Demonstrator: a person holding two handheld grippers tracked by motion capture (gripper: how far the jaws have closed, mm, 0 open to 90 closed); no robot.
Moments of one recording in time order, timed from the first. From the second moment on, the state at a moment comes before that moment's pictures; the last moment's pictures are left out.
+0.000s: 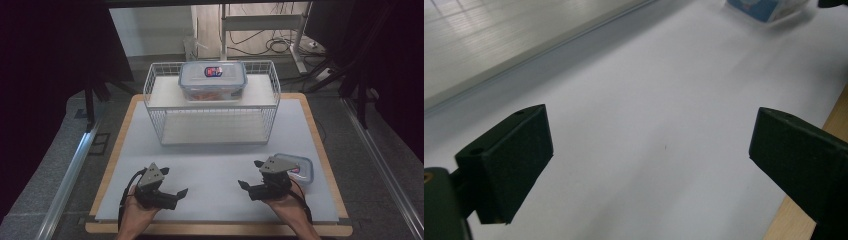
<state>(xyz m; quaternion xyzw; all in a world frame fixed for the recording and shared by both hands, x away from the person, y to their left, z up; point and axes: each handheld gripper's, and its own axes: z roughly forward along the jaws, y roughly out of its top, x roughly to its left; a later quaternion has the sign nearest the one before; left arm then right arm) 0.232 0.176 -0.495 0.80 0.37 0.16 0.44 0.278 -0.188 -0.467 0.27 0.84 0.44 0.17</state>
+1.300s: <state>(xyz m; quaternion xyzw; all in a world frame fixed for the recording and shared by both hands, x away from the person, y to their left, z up) 0.230 0.188 -0.518 0.81 0.39 0.19 0.40 0.301 -0.289 -0.455 0.43 0.79 0.38 0.24</state>
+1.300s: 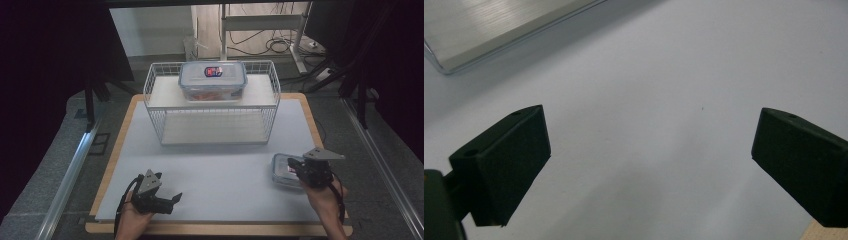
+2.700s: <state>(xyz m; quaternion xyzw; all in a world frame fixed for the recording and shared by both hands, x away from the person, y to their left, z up) 0.234 0.184 -0.525 0.81 0.39 0.15 0.41 0.327 -0.312 -0.485 0.48 0.79 0.34 0.19</state>
